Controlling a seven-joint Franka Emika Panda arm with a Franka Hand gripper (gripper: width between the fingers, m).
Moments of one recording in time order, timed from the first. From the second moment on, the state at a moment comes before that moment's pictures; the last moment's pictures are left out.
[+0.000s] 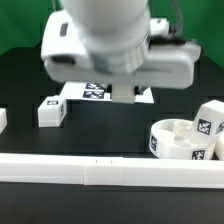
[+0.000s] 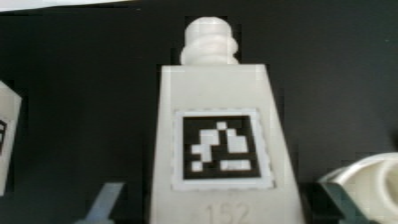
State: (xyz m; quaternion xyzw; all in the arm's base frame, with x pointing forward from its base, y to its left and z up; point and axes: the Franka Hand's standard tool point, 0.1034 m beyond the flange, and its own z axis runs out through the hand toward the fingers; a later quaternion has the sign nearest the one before) arm 0.550 -0.002 0.085 -0.94 0.08 0.33 0.06
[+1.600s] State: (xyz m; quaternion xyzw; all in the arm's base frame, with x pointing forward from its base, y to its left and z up) arm 0.584 0.041 0.117 -0.97 0.05 -0.24 0.00
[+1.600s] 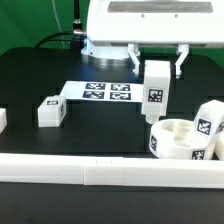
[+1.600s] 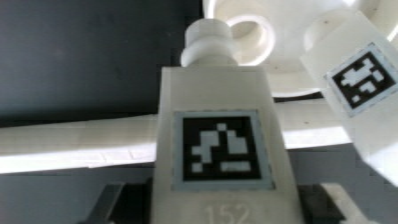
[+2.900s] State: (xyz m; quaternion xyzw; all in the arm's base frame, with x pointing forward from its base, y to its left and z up) arm 0.588 0.056 0.102 -0.96 0.02 -0.27 -0.01
